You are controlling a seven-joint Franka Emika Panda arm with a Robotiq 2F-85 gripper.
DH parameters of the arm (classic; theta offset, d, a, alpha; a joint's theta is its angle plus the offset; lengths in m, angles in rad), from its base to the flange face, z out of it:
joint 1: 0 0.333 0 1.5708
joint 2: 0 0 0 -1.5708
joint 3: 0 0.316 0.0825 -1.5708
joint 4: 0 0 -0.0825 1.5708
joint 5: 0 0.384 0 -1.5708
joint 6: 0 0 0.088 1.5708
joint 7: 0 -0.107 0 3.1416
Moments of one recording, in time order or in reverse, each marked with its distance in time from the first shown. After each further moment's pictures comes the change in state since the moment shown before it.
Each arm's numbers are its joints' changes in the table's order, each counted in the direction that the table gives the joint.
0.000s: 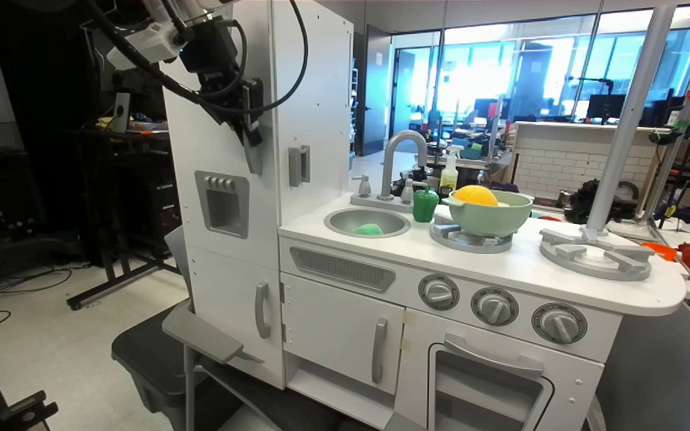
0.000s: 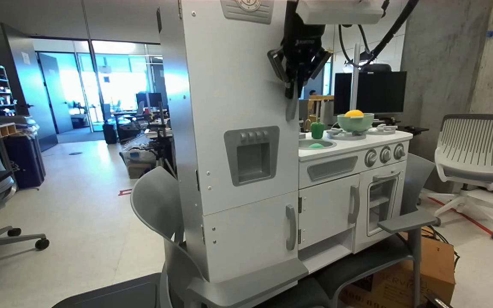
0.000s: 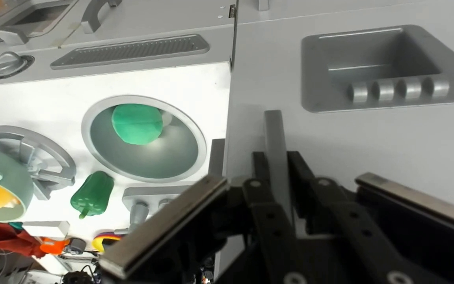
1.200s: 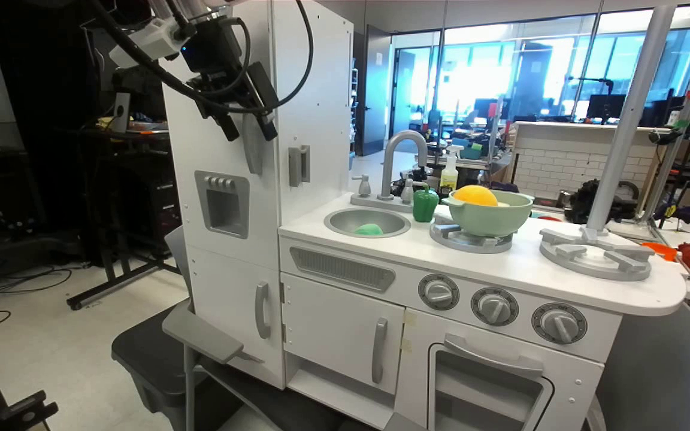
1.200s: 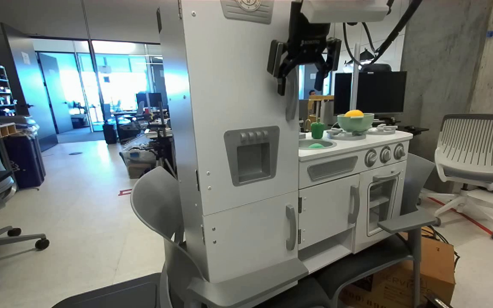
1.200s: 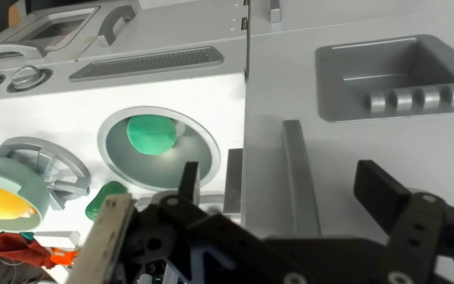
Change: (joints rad) arm -0.030 0.003 0.020 -0.006 0.000 0.046 0.000
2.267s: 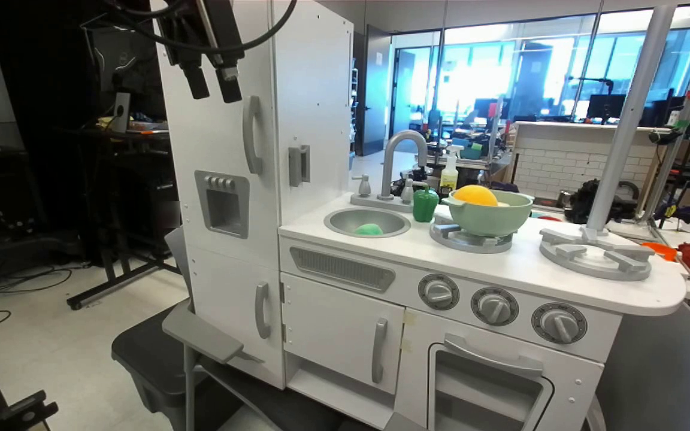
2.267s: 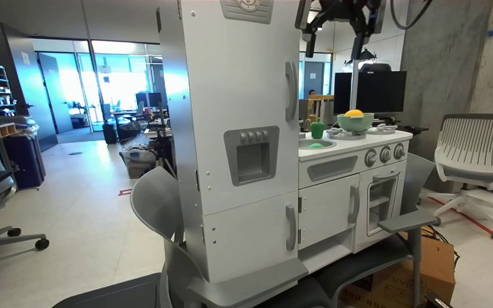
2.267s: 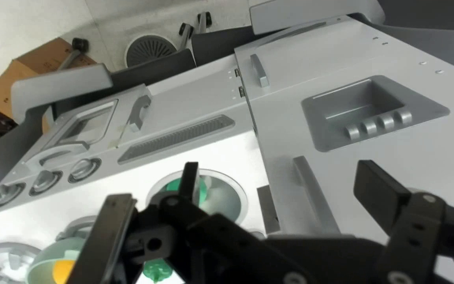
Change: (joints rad) arm -0.135 0.215 0.100 0.072 0.278 0.265 0.051
